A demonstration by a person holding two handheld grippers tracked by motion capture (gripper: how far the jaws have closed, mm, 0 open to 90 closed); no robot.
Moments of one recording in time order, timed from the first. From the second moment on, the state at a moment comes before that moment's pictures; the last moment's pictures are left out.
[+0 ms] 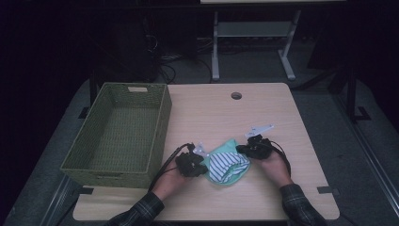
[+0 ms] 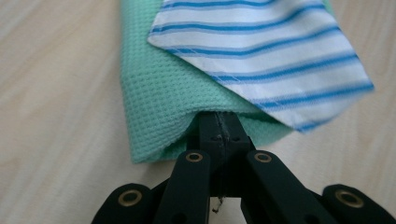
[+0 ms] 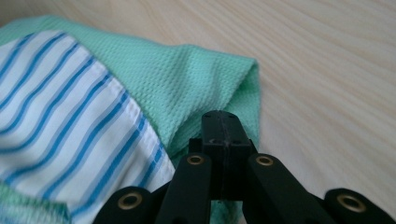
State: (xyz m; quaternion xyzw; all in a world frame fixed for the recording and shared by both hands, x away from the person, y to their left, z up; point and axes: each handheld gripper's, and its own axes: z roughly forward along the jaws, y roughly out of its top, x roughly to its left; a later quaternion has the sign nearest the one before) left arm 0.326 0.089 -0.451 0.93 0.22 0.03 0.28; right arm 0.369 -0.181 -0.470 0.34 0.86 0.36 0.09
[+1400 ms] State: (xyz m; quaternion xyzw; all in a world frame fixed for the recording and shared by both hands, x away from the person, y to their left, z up) left arm 0.390 0.071 -0.448 0.92 0.26 0.04 0.30; right arm 0.293 -0.201 -0.457 0.31 0.87 0.37 0.08
